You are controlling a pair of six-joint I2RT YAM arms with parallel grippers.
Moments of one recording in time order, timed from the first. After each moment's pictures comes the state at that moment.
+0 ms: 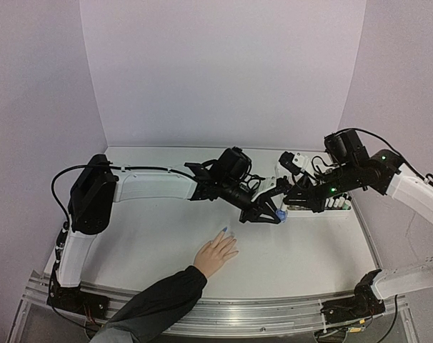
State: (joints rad) left arm -1.03 2.20 1.78 -0.16 0.74 0.36; right arm 0.59 1.18 1.13 -0.80 -0.39 -0.37
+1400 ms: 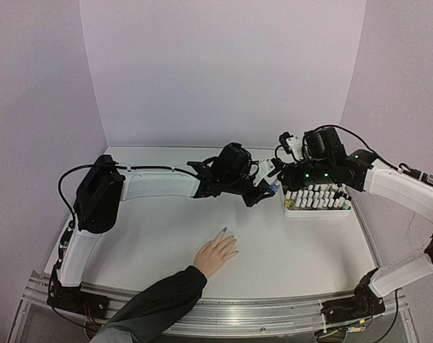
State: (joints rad) left arm -1.01 2.26 1.85 -0.07 0.23 0.22; right arm 0.63 1.34 1.13 -0.50 0.05 0.11
